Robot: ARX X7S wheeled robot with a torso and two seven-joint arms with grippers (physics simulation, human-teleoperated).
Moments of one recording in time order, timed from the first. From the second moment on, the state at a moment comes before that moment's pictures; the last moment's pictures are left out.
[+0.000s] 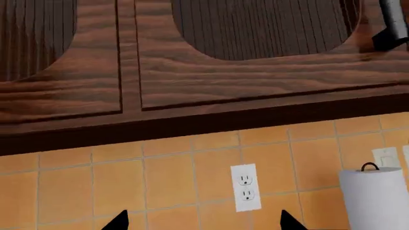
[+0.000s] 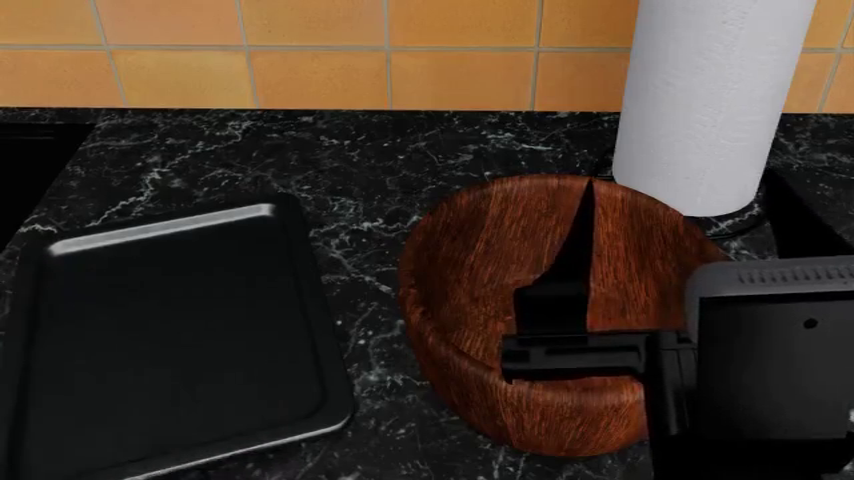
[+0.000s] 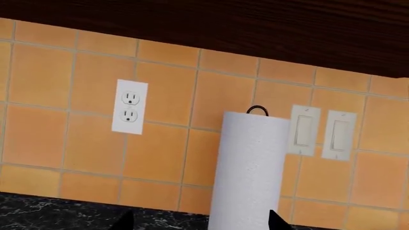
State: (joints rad) left arm -1.08 -0.80 -0.24 1.04 -2.07 -1.08 -1.35; right arm 0.51 0.41 0.02 -0.92 0.54 1.08 0.39
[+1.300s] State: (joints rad) left arm -0.15 -0.19 -0.23 0.53 -0.61 0.18 -0.08; right arm 1.06 0.64 0.01 -0.49 1.86 1.31 1.31
